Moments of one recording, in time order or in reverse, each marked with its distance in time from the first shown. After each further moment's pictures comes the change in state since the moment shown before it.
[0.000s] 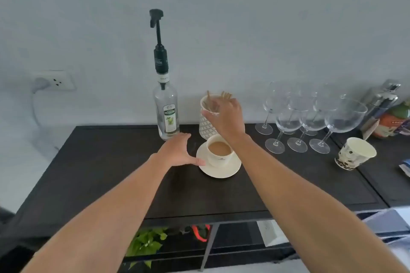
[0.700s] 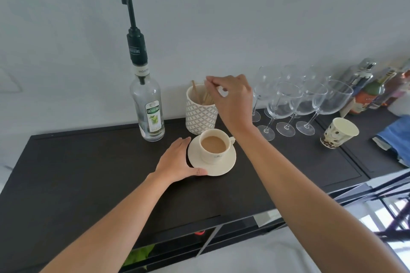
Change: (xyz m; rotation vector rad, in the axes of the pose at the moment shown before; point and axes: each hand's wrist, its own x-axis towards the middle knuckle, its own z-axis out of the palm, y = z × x) left_hand 0.023 -0.018 0.047 -0.058 -0.029 0.181; right_hand 0.010 -0.014 -0.018 0.021 0.463 -0.118
